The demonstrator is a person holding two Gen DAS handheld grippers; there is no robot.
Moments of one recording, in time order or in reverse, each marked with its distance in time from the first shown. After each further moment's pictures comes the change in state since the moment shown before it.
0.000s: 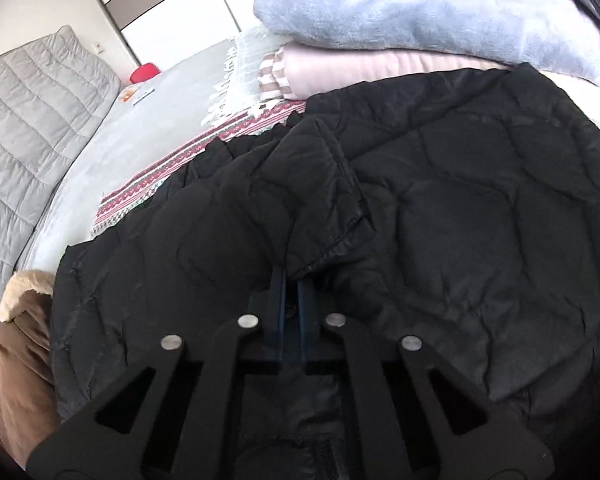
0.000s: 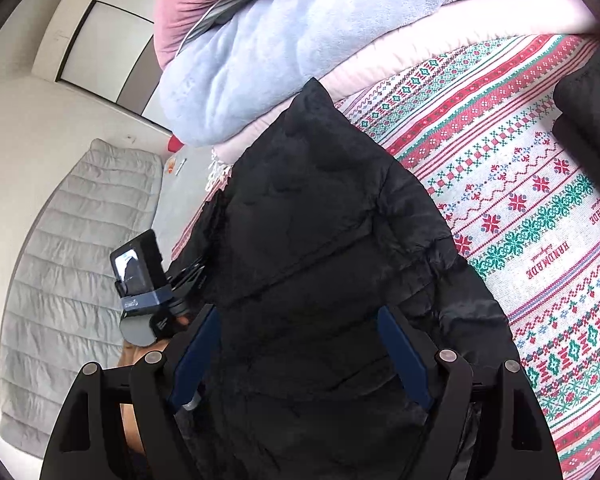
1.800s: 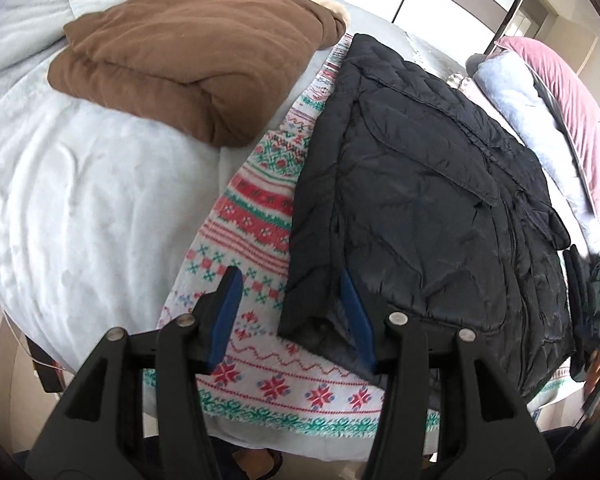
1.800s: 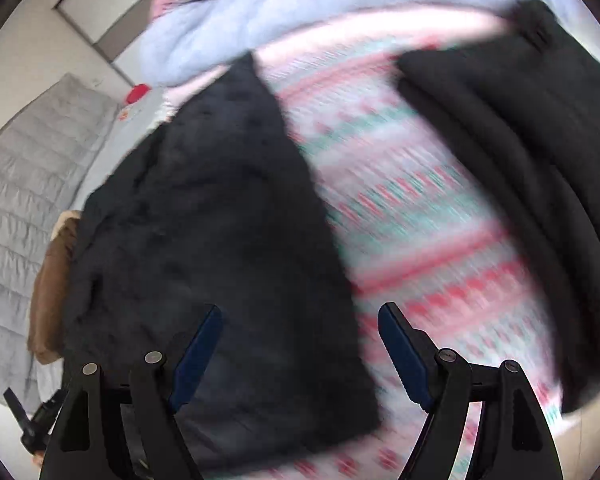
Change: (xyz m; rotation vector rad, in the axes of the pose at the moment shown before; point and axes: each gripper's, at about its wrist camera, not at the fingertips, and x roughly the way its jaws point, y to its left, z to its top) left arm -0.227 0.221 -0.411 -0.748 0.111 -0.165; right arm -0.114 -0.088 -0.126 -0.162 0.027 -0.317
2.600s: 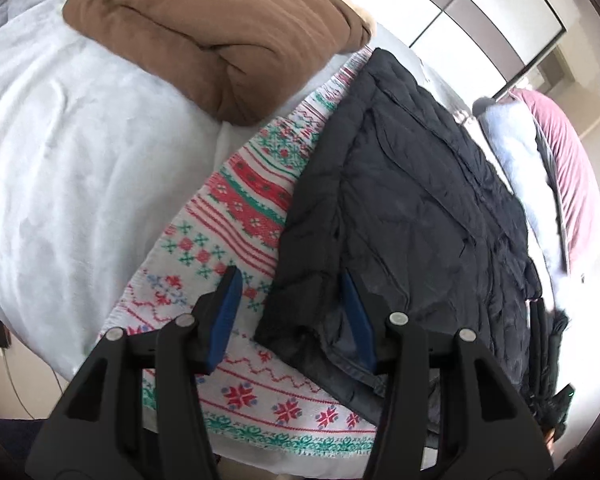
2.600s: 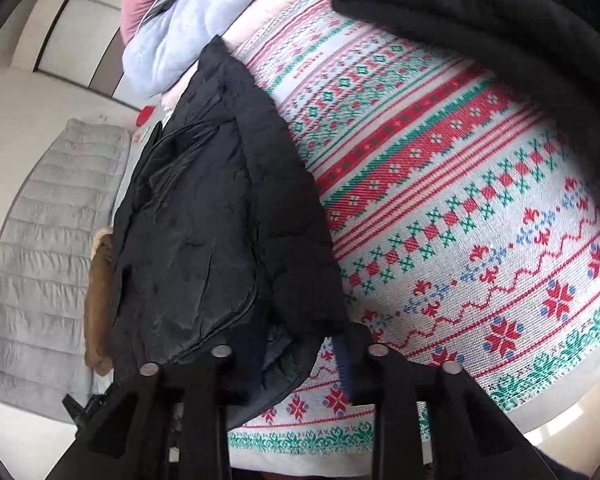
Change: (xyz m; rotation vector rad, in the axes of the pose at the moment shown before) left arm 0.016 0.017 -0.004 -0.223 -0.003 -0.133; right arm 0.011 -0.040 -0.050 0.202 0.062 0.232
